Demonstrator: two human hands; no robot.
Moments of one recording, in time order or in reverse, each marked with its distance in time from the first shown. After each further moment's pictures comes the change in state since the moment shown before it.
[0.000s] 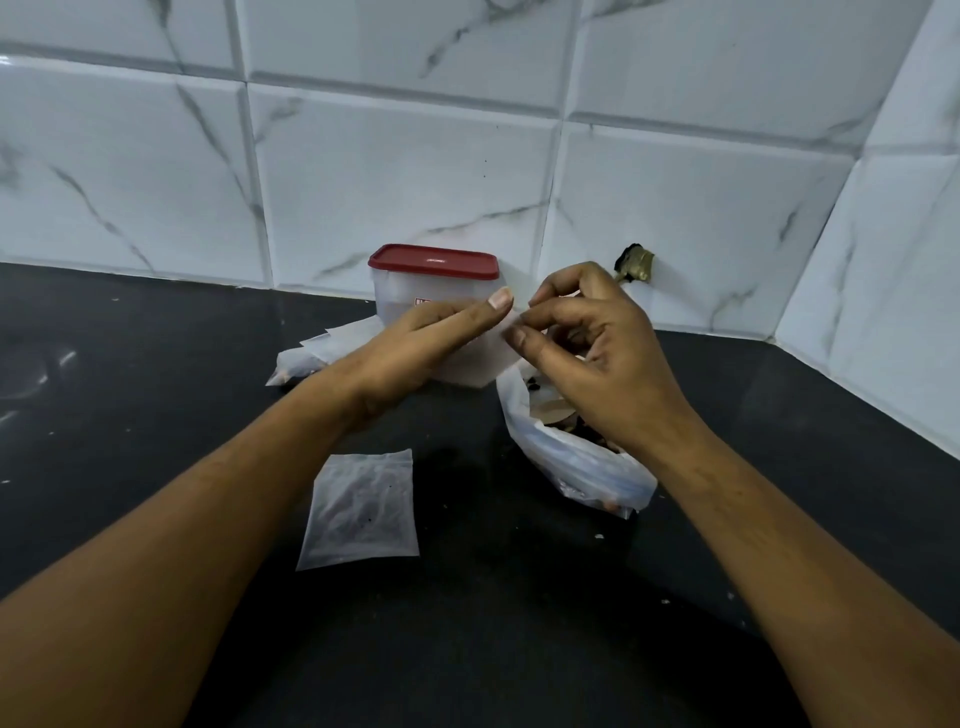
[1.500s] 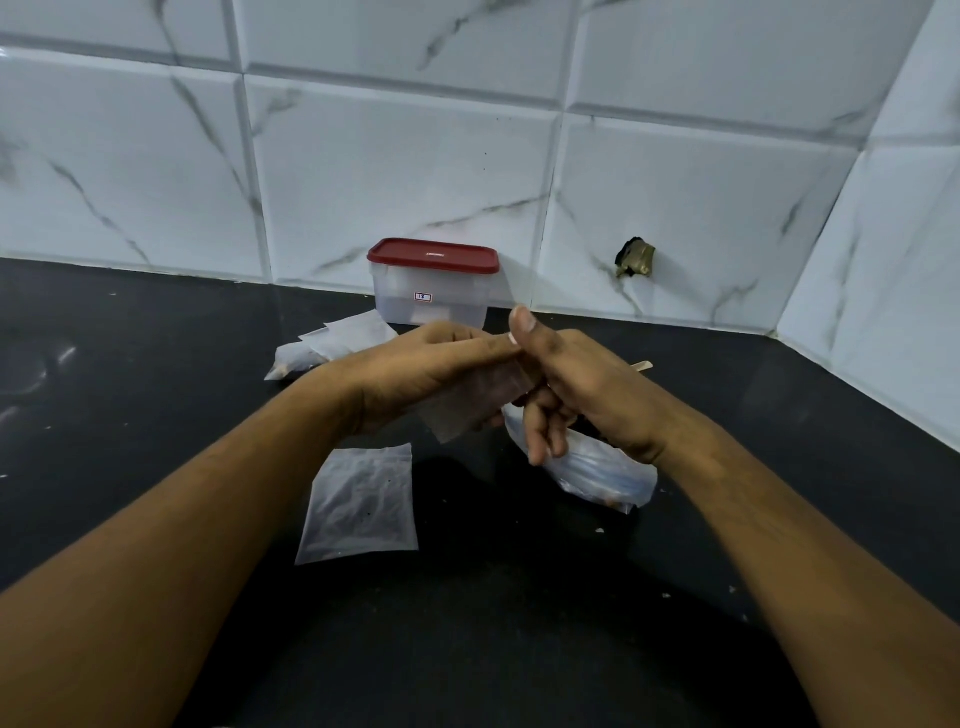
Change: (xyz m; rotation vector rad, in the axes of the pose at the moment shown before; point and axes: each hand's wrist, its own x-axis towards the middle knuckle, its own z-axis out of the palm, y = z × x) left_hand 0.000 -0.011 -0.001 -0.123 -0.267 -0.052; right_hand -0.005 -0.022 -0.004 0.406 -0.584 0.373
